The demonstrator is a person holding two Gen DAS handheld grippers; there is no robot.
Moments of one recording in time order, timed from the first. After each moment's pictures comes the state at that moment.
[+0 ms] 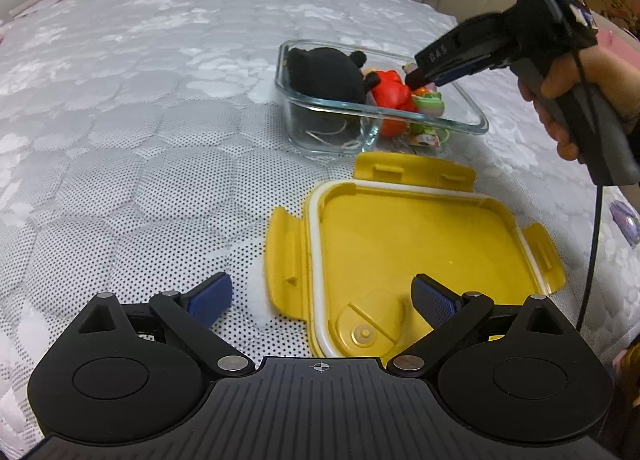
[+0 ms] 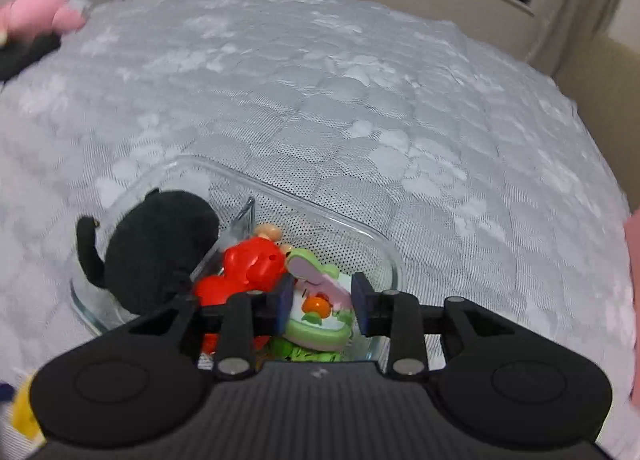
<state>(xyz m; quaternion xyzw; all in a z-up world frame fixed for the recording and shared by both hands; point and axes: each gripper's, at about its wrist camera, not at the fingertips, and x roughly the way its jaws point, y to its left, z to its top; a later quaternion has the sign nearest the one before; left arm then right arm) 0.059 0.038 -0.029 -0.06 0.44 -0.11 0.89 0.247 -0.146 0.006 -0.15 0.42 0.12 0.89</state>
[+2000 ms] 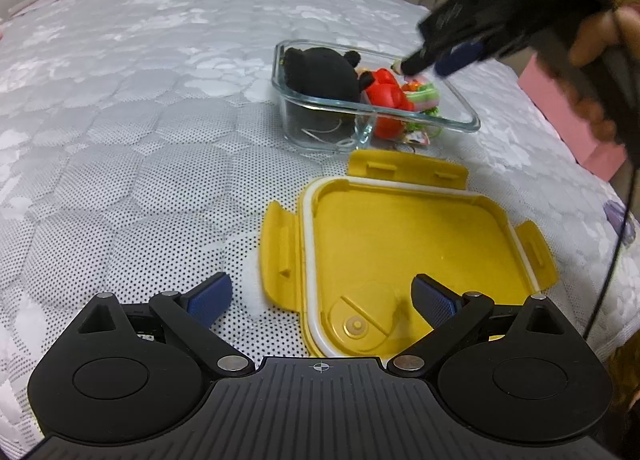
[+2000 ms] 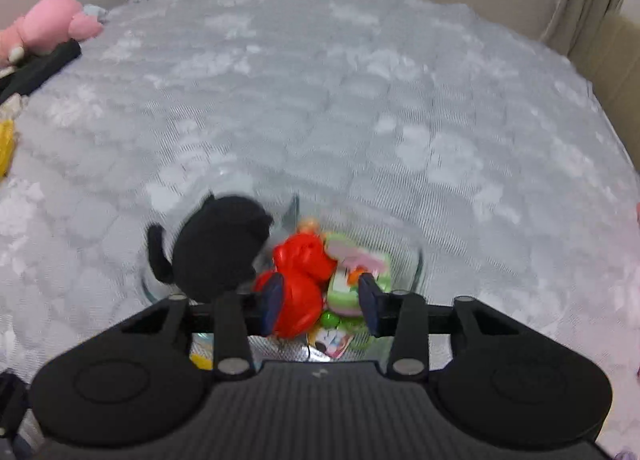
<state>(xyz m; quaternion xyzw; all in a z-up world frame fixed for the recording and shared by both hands) 0.053 0.035 -0.027 -0.06 0.43 -0.11 0.89 0.236 -0.141 0.034 -0.09 0.47 0.15 0.87</state>
